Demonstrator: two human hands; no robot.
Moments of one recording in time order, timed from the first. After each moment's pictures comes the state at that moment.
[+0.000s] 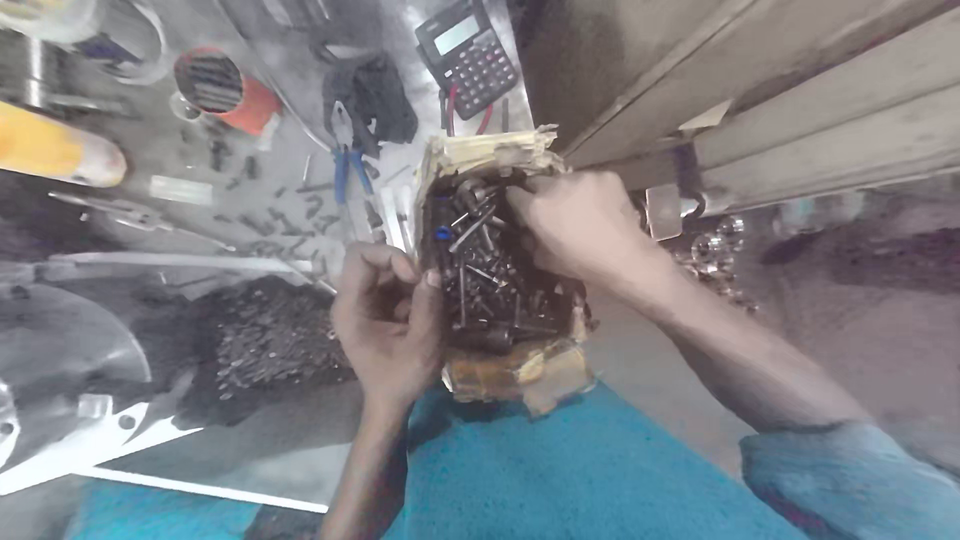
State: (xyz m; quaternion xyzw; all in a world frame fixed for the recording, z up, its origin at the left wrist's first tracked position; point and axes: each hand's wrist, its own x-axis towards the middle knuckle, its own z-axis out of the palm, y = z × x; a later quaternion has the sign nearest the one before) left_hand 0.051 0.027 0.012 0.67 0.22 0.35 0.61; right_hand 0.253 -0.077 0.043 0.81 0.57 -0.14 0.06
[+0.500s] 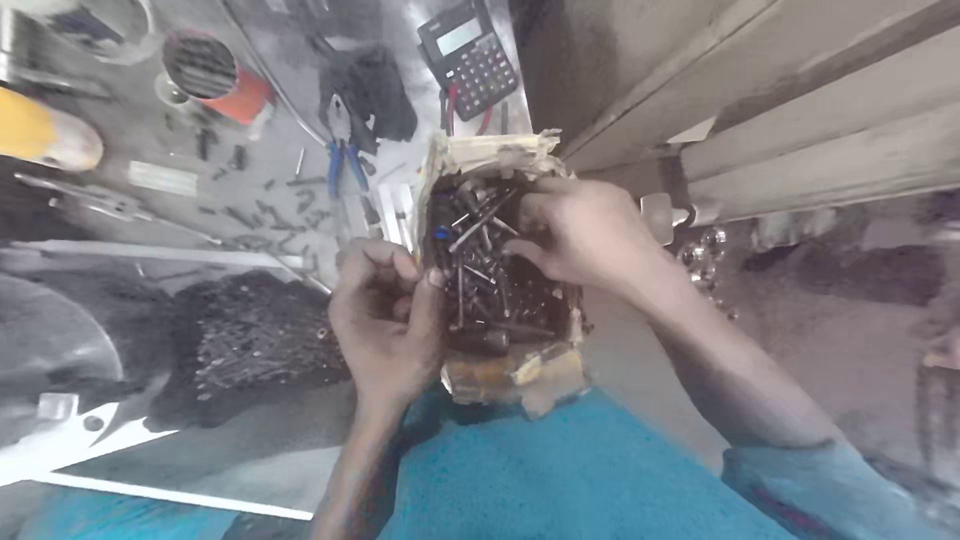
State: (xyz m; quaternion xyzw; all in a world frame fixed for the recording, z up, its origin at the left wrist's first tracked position) left_hand 0.052 0.027 0.011 0.66 0.23 0.35 0.62; right_hand 0.260 -0.085 0.043 0.81 0.56 -0.17 -0.03
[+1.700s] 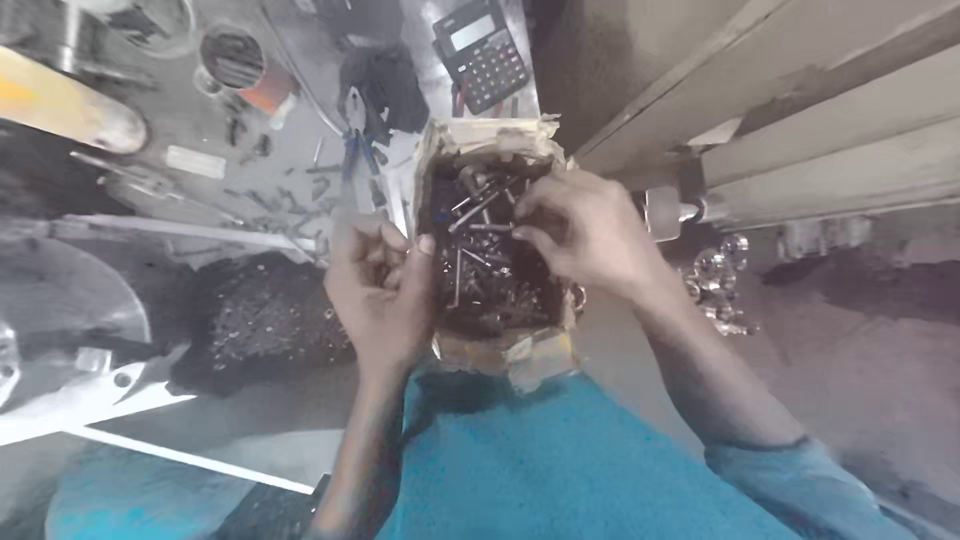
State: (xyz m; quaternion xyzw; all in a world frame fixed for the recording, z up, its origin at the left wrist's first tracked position) left_hand 0.048 0.020 0.011 0.66 0.27 0.36 0.60; right_hand 0.251 -0.110 0.036 0.78 0.57 -0.13 -0.21
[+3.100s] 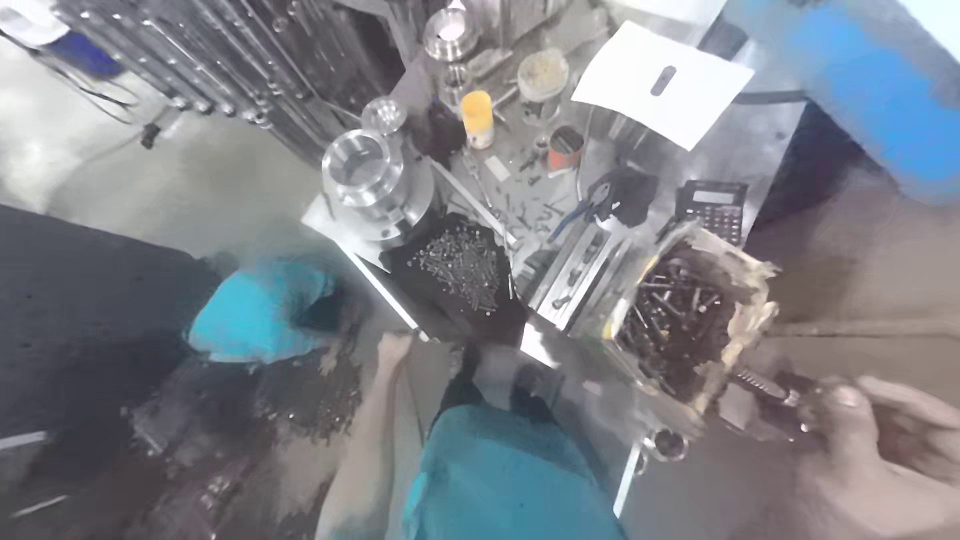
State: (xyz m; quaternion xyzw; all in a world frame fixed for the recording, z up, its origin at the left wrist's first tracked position) left_hand -0.266 0.000 -0.185 0.42 0.81 0.02 0.40; right_hand 0.224 -0.185 0.041 0.62 0.45 -0.04 -0.64
